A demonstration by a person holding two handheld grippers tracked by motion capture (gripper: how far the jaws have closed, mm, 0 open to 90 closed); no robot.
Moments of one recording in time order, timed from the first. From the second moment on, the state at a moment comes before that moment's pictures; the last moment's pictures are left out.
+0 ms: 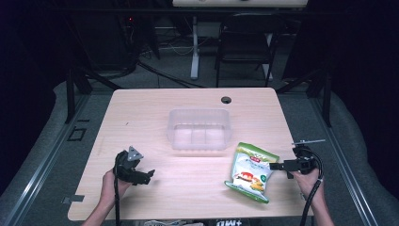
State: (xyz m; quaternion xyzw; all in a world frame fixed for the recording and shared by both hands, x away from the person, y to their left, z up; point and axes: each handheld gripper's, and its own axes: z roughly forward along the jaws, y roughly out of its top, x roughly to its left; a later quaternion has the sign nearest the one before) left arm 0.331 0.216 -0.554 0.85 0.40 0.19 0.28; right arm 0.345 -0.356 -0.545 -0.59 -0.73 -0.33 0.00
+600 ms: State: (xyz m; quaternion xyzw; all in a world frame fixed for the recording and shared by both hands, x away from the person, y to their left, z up) left arm 0.331 0.217 -0.553 0.85 0.41 0.19 0.28; right arm 0.365 -0.345 -0.556 -0.62 -0.73 -0.30 0.03
